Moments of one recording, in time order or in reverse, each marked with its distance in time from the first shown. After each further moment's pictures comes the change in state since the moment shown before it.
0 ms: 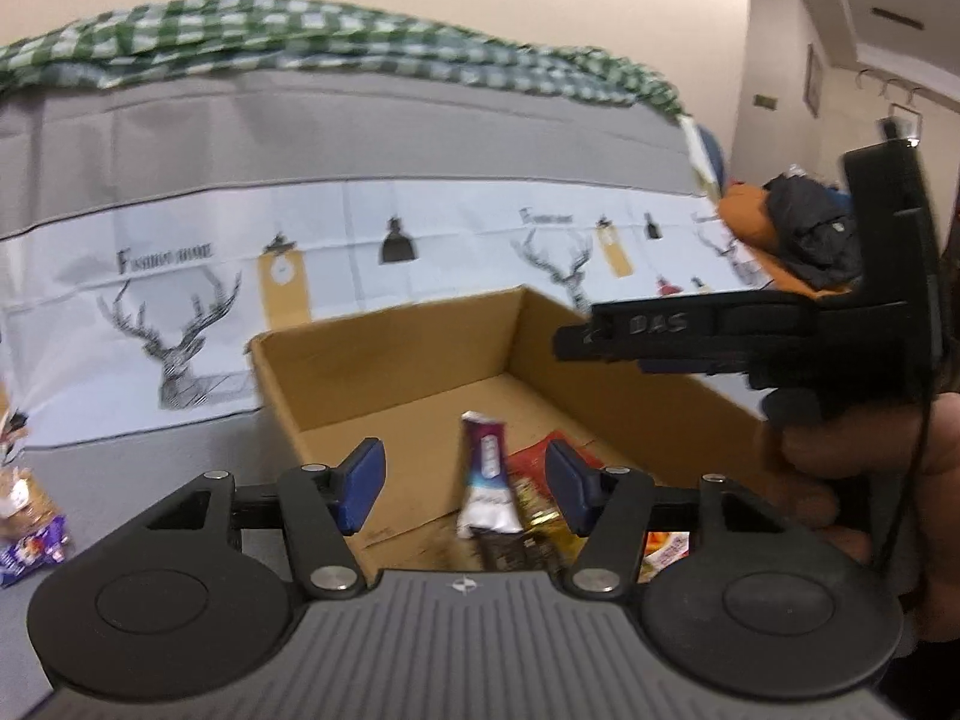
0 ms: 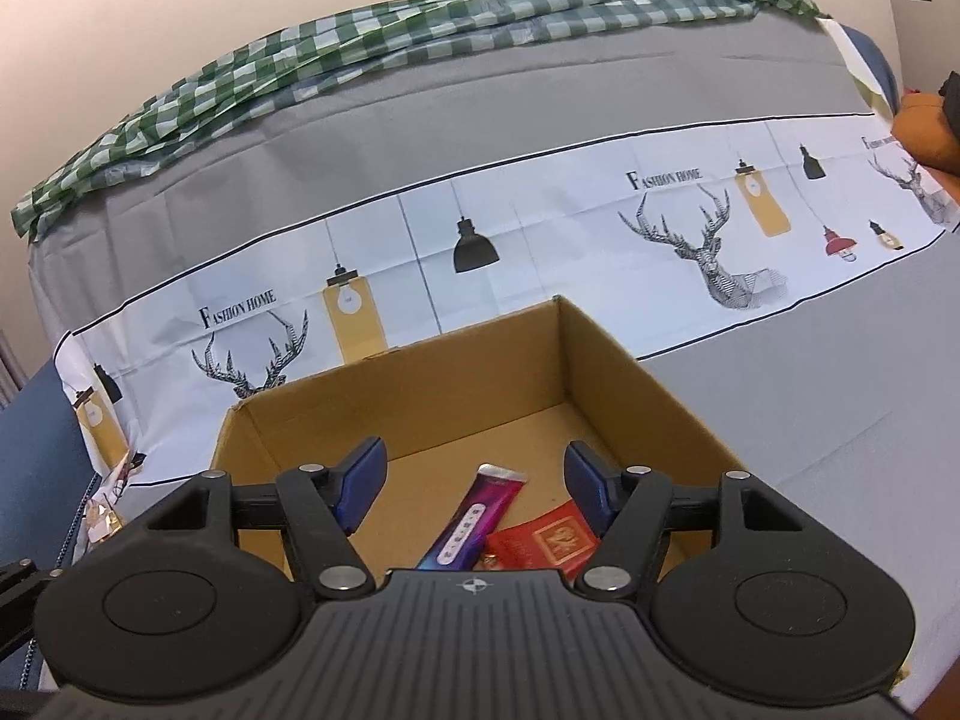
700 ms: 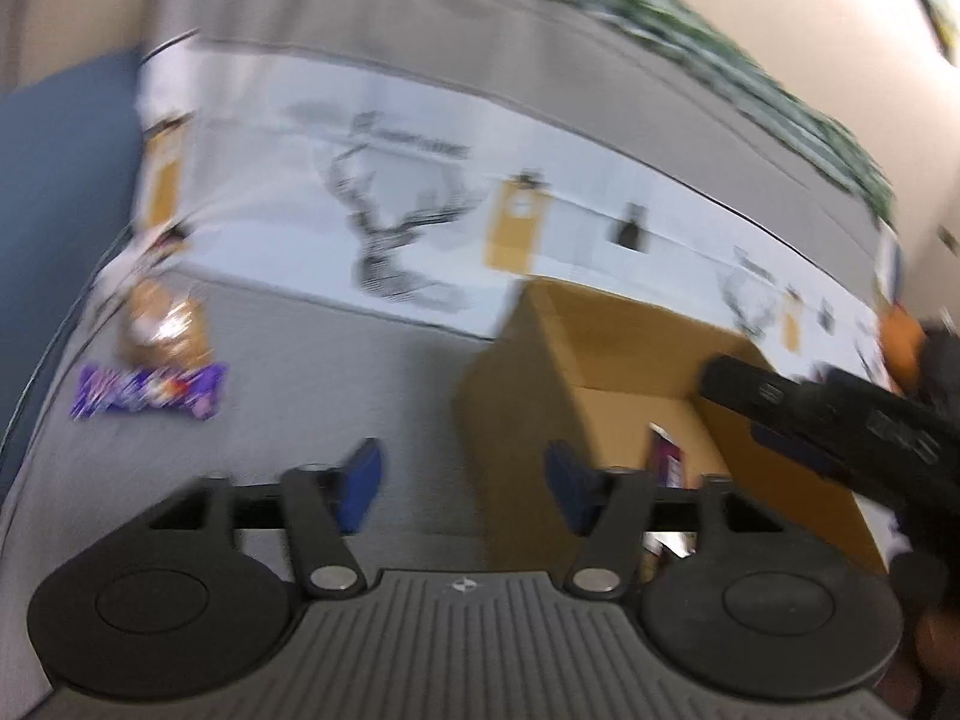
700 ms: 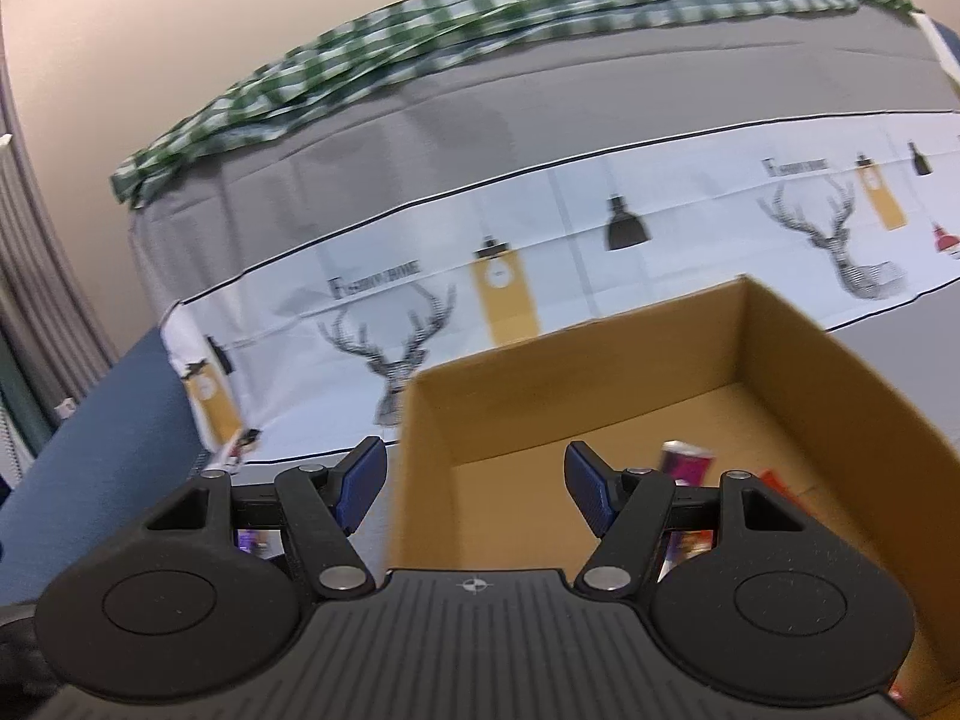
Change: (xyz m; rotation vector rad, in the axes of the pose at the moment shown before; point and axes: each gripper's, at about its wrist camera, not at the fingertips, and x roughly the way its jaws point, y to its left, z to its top) left arm -0.005 0.125 -0.017 -0.487 0.115 0.244; right arm 0.008 0.086 -0.007 -0.029 0.038 0.182
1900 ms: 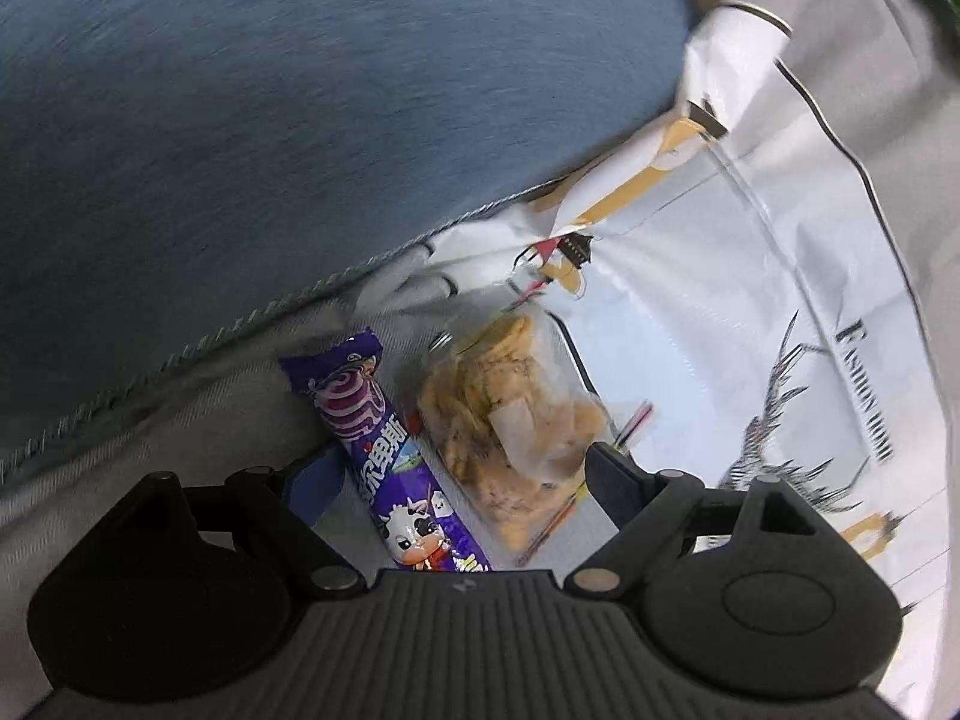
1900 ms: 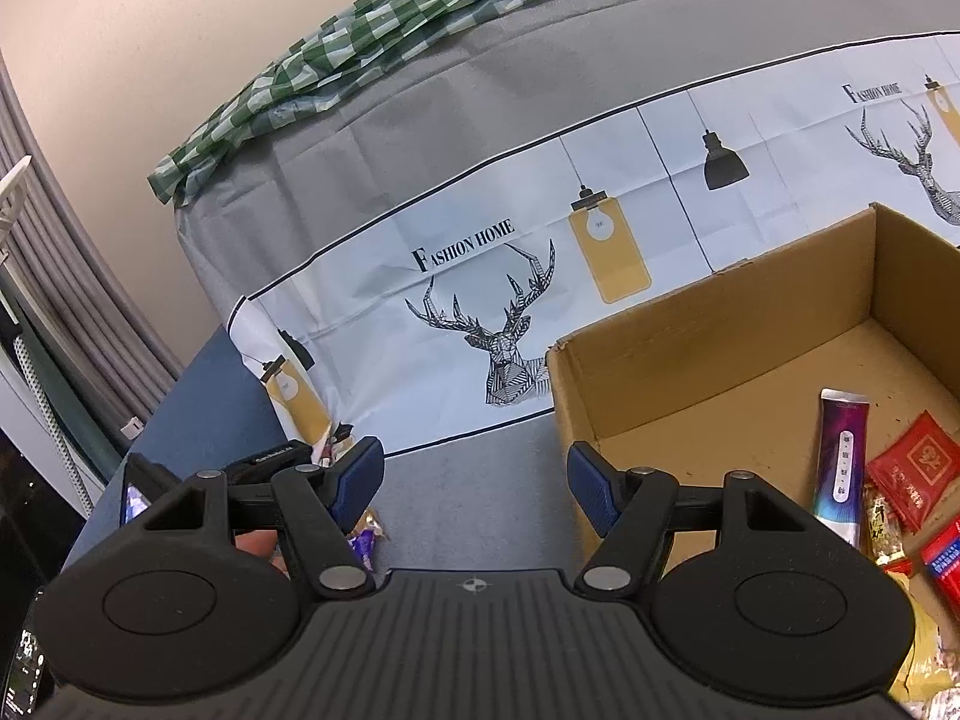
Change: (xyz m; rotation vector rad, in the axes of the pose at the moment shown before) left arm 0.112 0.165 0.080 -0.747 -0.024 0.413; right arm 0.046 0.046 0.001 0.105 0.067 0.122
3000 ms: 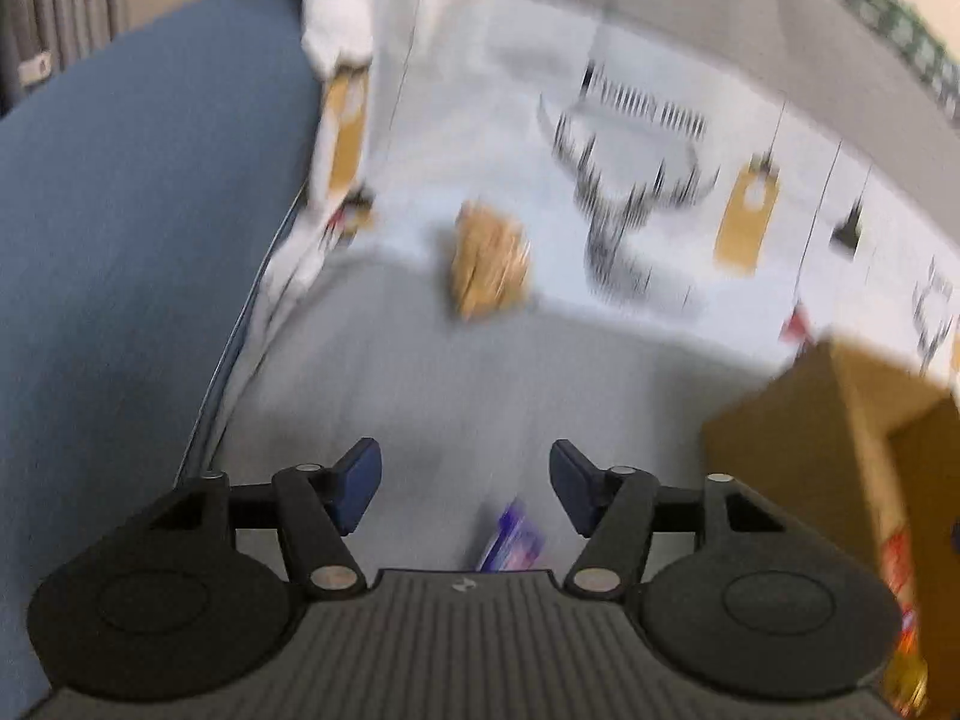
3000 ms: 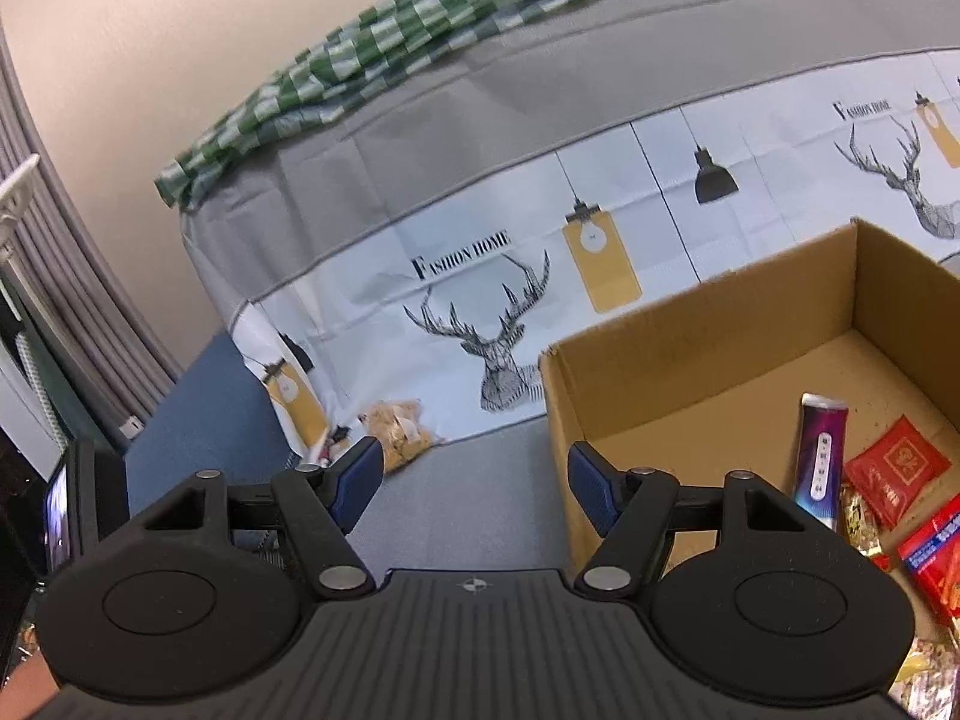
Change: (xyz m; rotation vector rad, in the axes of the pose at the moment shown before) left arm -0.100 -0.037 -0.049 0.738 0.055 -0.121; right arm -0.019 0.000 -0.004 -0.024 -0.033 -0.007
